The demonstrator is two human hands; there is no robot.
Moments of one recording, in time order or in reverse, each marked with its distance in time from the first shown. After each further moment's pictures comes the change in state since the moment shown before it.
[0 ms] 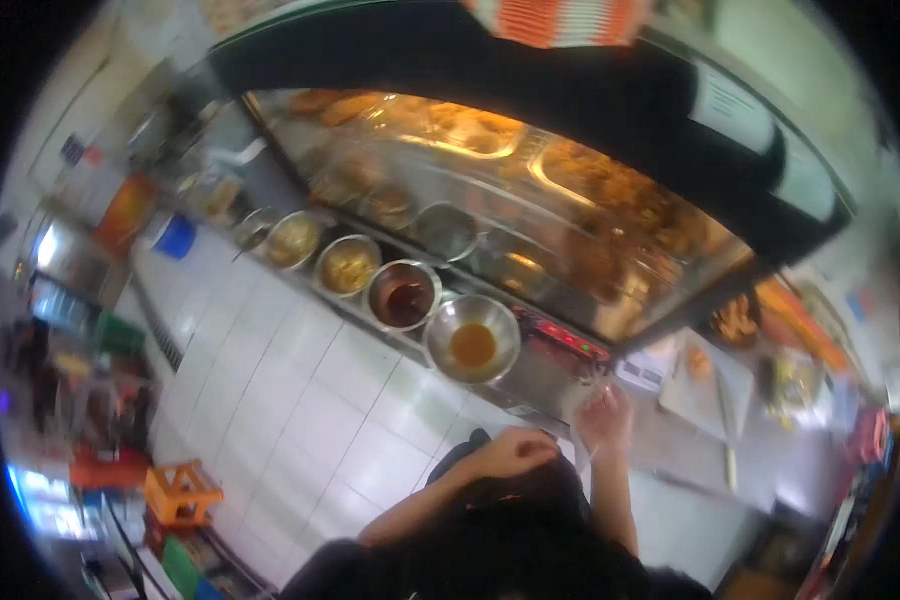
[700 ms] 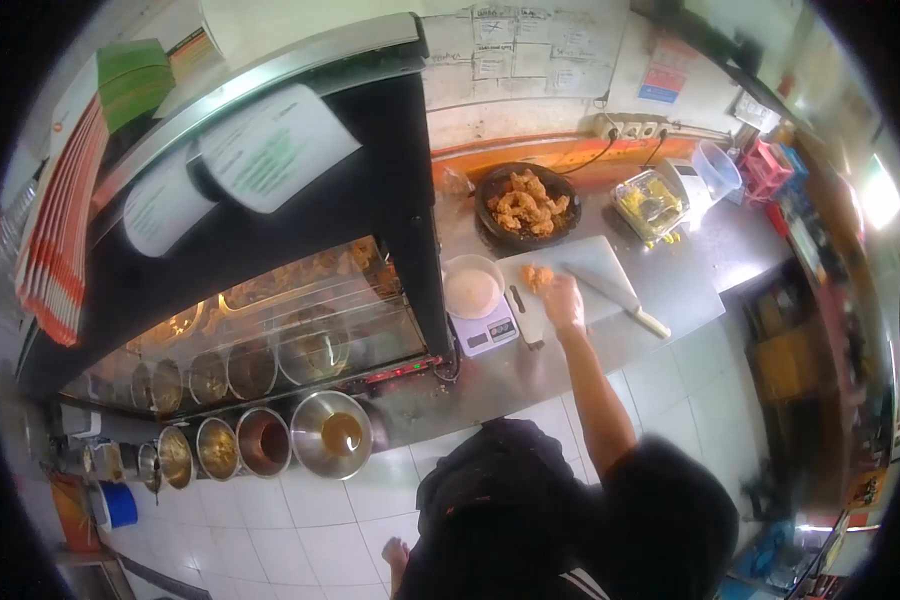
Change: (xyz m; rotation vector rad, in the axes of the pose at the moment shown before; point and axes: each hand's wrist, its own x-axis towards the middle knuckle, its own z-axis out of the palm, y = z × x) left_hand -0.262 -0.333 -0.093 0.936 0.034 -0.973; right_hand 0.069 -0.246 -0.108 -1.517 0.885 -0.916
